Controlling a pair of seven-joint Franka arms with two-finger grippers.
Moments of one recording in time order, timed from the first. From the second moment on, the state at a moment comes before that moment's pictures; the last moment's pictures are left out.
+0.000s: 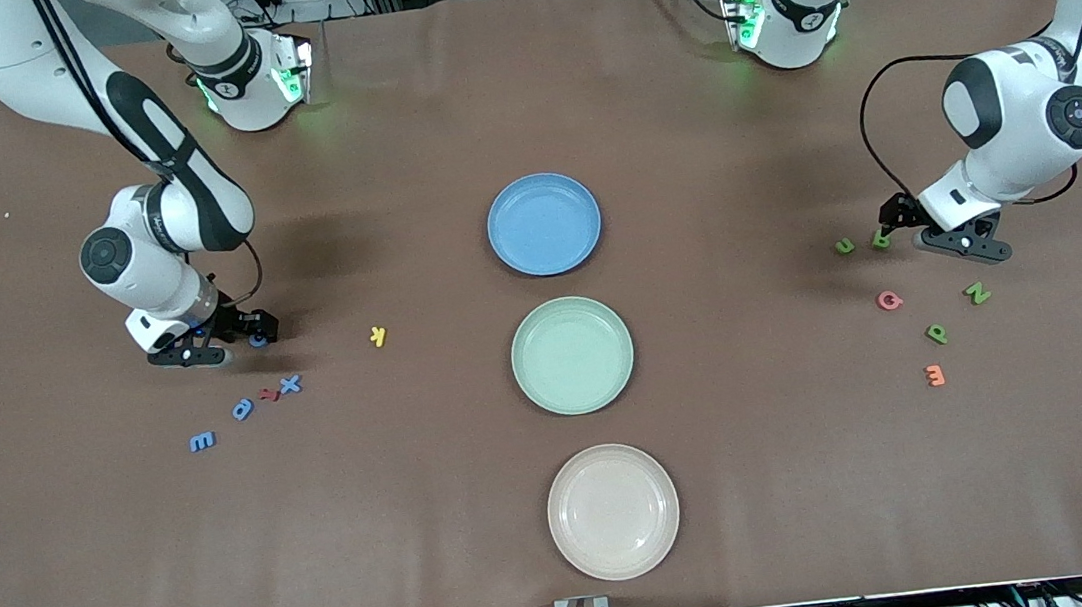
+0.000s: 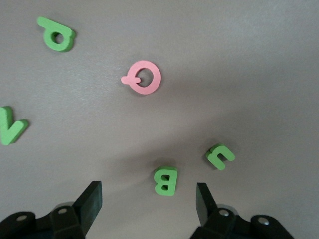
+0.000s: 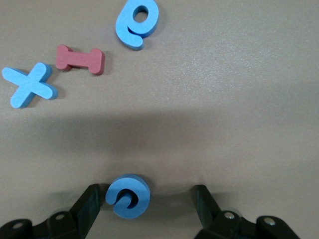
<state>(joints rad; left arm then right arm) 0.26 0.18 -0.10 -2.43 -0.02 2.56 0.53 0.01 0.36 0.00 -2.43 0.10 2.81 0.03</state>
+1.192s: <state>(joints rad) 0.27 0.27 -0.10 -2.43 -0.02 2.64 0.60 0.03 0.36 0.00 -2.43 0.10 2.84 0.03</state>
